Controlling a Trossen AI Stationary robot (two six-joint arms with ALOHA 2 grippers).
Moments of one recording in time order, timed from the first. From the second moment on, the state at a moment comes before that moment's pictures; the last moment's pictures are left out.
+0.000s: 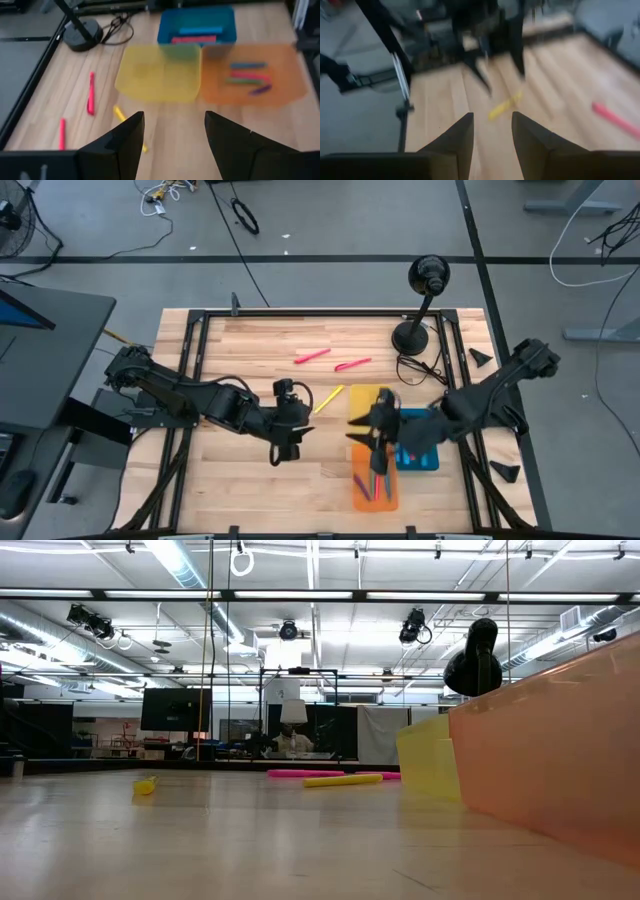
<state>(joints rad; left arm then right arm) -0.40 1.58 1.51 -0.71 -0.50 -0.26 0.56 1.44 1.41 -0.55 0.56 0.53</state>
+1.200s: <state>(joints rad) -0.19 1.58 1.51 -1.28 -0.17 0.55 0.47 1.36 1.41 -0.38 0.51 0.28</state>
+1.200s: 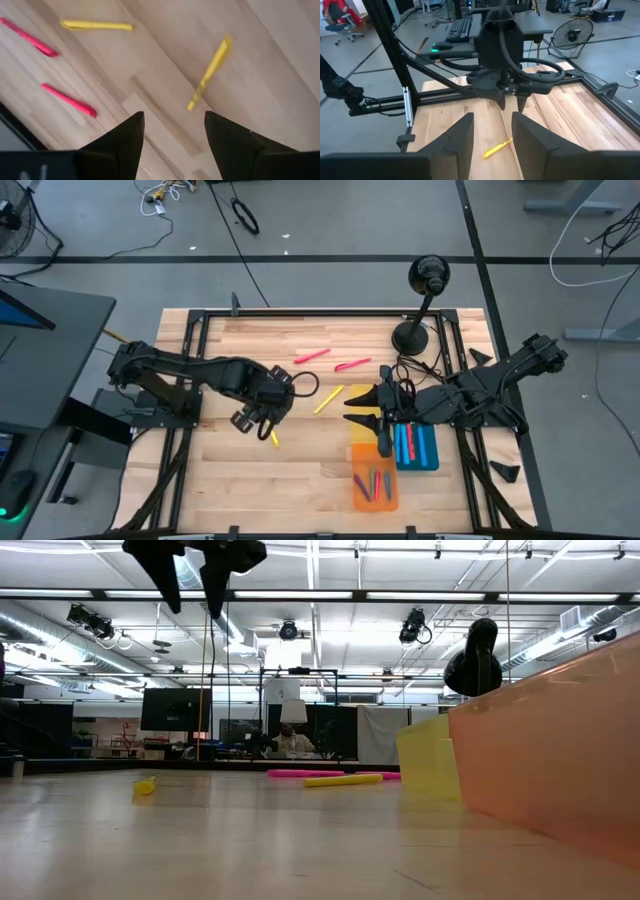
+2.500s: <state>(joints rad) -0.13 1.58 0.90 -0.75 -0.08 1.00 0.47 1.36 1.41 -0.40 0.51 0.30</state>
